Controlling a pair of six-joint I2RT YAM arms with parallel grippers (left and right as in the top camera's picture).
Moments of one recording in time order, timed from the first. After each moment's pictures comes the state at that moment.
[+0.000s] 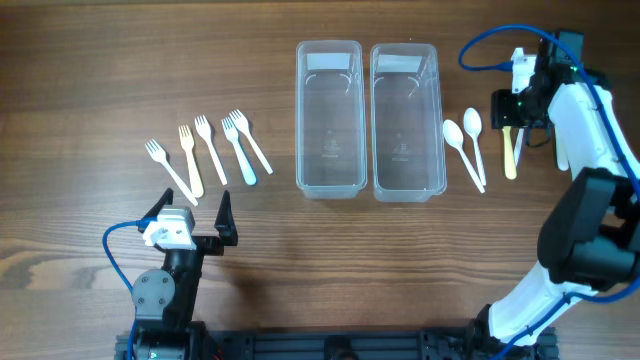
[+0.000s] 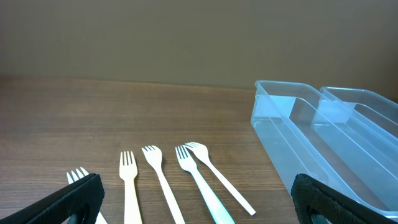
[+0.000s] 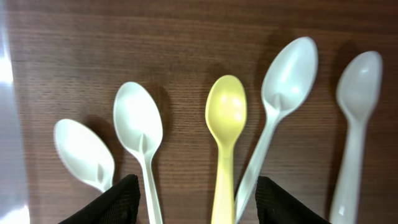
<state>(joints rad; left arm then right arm) -0.05 0.03 0.01 -0.06 0.04 -0.11 -0.21 1.94 1.47 -0.79 0.00 -0.22</state>
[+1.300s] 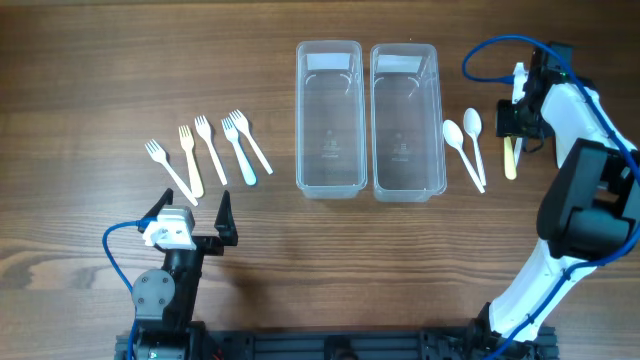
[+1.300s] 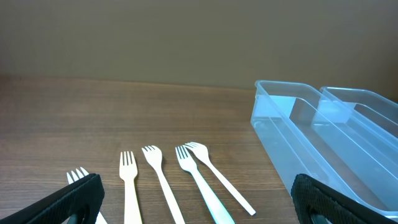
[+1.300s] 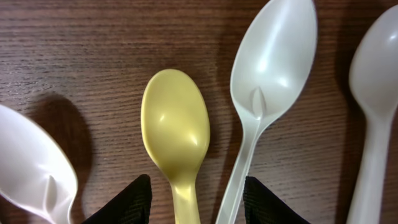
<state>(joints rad) -0.05 0.03 0.01 -0.06 0.04 -0.11 -0.24 2.09 1.47 -0.71 0.10 -0.17</state>
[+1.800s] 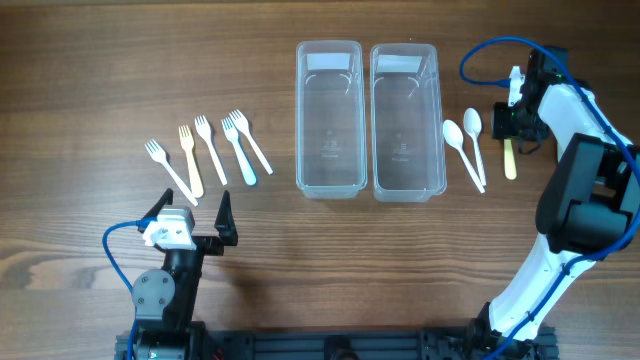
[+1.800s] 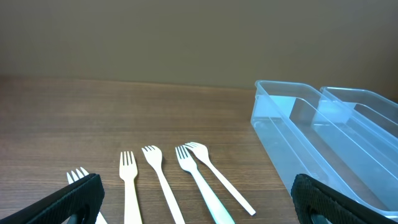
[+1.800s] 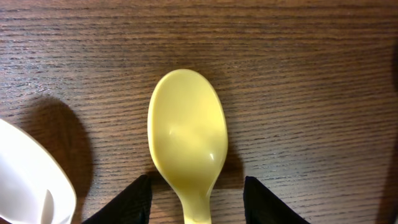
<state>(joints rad) -0.05 0.03 0.01 -0.06 0.04 -0.11 -0.24 2.12 1.48 -0.70 0.07 -0.16</state>
